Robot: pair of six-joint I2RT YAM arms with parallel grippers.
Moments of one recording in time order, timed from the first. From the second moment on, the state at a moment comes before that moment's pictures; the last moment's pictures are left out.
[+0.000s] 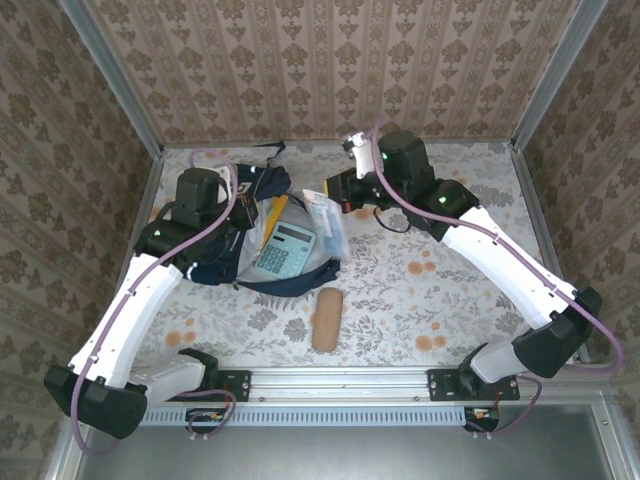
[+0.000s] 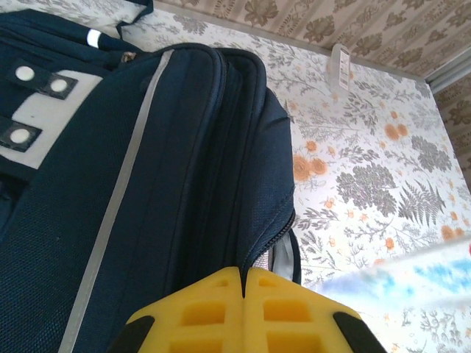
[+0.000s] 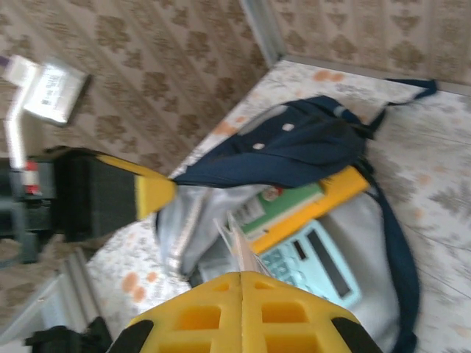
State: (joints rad) left arm -0.42 1.09 1.20 -0.73 0.10 -0.49; right arm 0.63 1.46 1.56 -0.51 -0.32 0.32
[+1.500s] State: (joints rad) left arm -0.41 1.05 1.13 -0.70 0.11 -0.56; right arm 0.63 1.91 1.45 -0.27 -0.14 0.76
